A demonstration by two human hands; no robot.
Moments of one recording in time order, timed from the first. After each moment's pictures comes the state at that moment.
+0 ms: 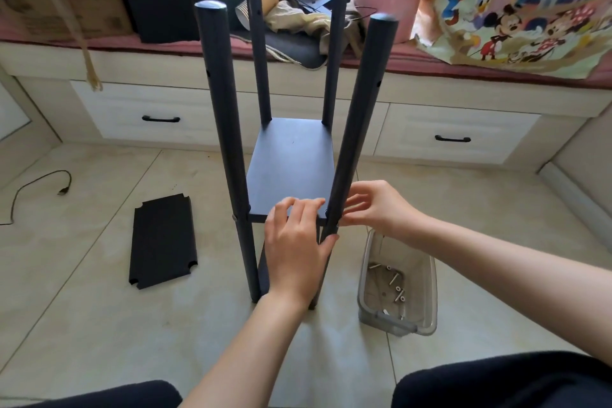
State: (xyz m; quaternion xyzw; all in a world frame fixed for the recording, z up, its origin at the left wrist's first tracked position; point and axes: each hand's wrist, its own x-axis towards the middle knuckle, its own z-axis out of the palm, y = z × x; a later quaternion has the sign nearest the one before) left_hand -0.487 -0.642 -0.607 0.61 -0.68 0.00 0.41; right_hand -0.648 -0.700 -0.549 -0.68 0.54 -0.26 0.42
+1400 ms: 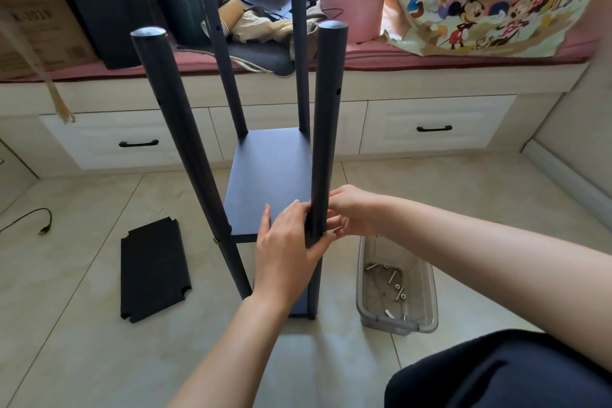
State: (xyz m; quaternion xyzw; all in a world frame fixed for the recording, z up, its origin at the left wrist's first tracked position) left_hand -0.483 -0.663 -0.601 0.55 -0.74 -0.05 0.39; right_hand -0.622 -0.727 -0.549 -0.44 0.60 -0.23 0.63
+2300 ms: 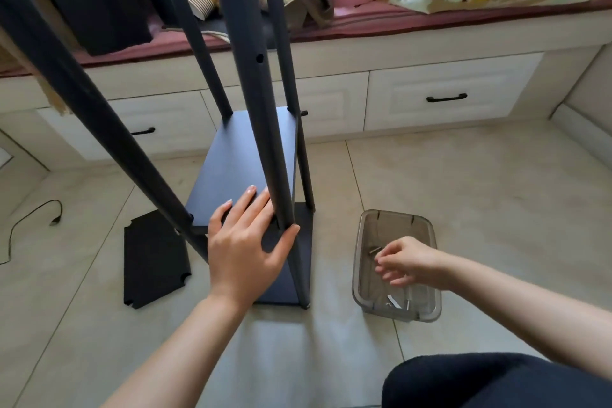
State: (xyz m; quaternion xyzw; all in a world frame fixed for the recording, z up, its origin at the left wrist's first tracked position) left_hand -0.457 -0.671 -0.630 0.54 -0.76 0.13 0.33; right_hand -0.746 -0.681 -0.680 -0.43 0.67 -0.14 0.59
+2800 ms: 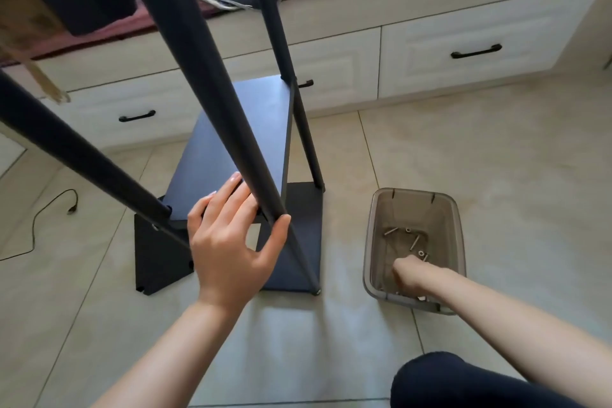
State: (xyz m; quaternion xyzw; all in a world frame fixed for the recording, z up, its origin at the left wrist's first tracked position) left_hand -0.464 -0.672 -0.637 0.53 -0.75 0.15 0.37; right_hand -0.742 -0.699 -0.801 -0.66 0.63 0.22 0.35
